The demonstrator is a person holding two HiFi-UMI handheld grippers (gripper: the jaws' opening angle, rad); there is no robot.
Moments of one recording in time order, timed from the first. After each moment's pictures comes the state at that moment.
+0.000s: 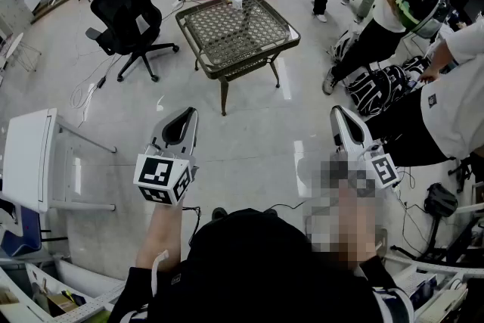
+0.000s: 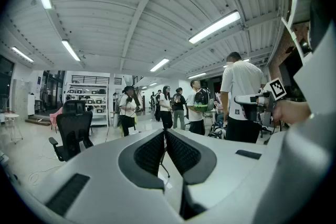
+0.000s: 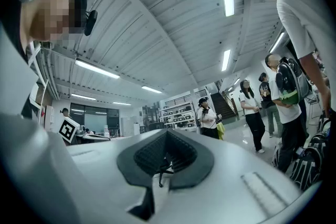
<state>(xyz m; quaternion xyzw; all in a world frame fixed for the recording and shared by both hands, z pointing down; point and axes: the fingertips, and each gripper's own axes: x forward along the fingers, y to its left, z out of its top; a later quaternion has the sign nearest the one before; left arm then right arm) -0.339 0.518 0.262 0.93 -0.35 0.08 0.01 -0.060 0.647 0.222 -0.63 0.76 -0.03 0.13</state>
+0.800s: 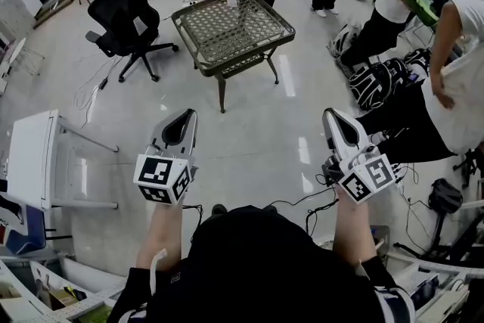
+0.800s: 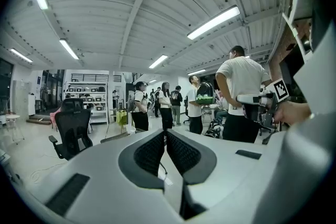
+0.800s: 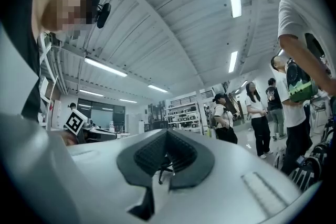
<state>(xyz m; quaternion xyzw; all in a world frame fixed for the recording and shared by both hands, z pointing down) -0.305 0.547 0.269 0.93 -0.35 0.10 0.02 -0.045 0.677 0.232 -0.61 0.78 -0.01 0.11</state>
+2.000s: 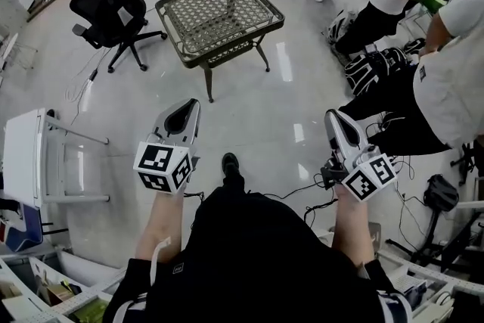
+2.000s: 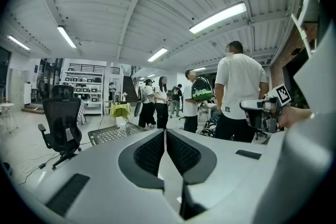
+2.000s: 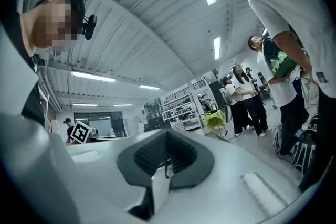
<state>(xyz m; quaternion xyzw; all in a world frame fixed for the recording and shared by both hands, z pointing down) -0.210 0.530 0.309 0.93 -0.33 0.11 0.06 0.046 0.676 0.280 -0.61 0.77 -0.11 0.15</state>
